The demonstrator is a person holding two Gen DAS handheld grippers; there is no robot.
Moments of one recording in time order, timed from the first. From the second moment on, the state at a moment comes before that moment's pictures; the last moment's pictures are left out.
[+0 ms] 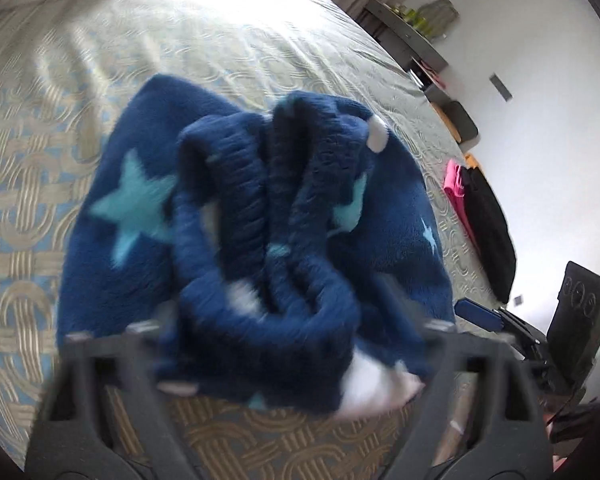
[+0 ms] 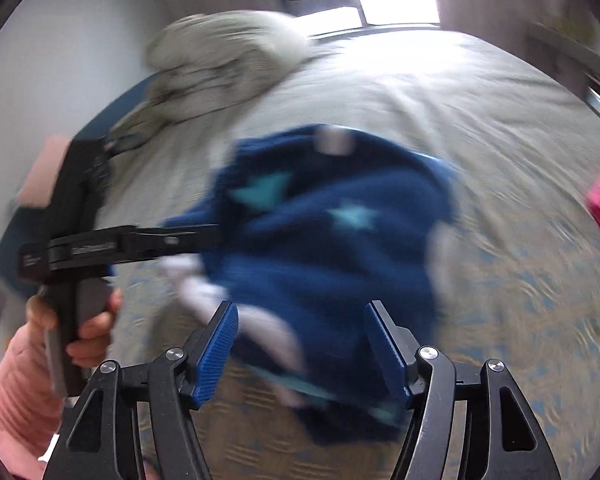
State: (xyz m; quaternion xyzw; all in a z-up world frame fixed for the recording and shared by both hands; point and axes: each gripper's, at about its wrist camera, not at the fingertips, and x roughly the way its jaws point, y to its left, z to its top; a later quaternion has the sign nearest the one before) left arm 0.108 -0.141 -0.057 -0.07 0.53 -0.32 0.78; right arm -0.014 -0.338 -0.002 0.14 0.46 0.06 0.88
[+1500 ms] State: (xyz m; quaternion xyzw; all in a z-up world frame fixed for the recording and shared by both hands) left arm 0.111 -0.071 -0.065 0.00 0.48 -0.24 0.84; right arm 0.033 -0.340 0.017 0.09 0.44 0.00 0.89
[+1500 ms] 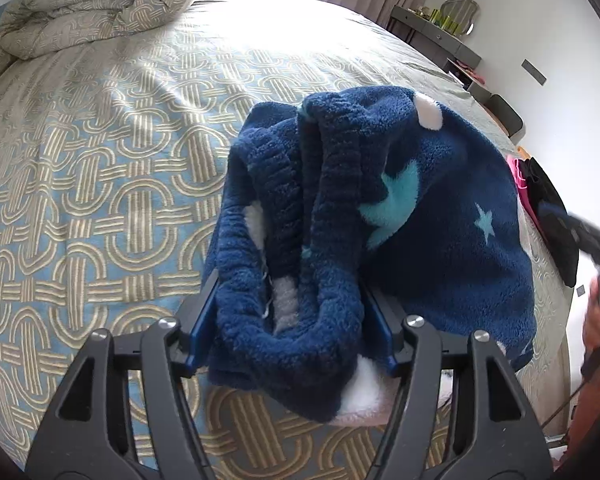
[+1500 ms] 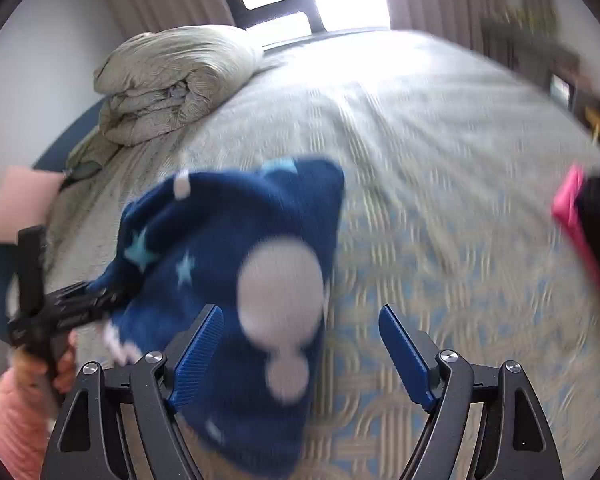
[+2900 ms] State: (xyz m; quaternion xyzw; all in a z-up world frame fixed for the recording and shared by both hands) left arm 0.181 -0.122 -0.041 0.09 0.48 -0.15 0.86; right arm -0.063 -0.357 -0.058 0.18 0.52 0.05 0.83
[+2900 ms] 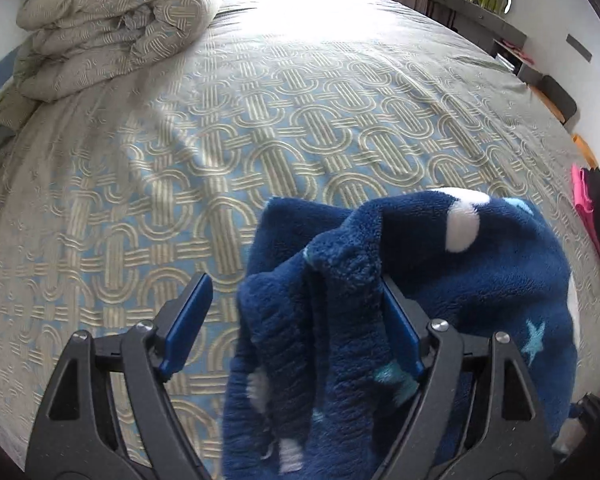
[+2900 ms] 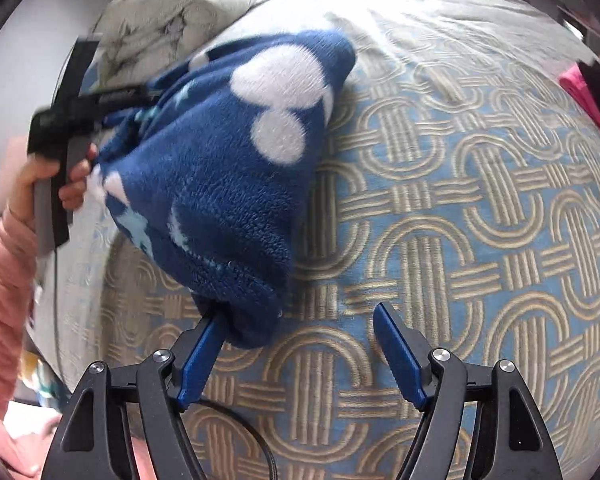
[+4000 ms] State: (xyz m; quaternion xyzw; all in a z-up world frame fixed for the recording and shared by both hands) left arm 0.161 -0.086 -0.061 0.04 0.49 -0.17 0.85; right arm 0.037 -0.394 -0.047 0.31 0.49 0.05 0.82
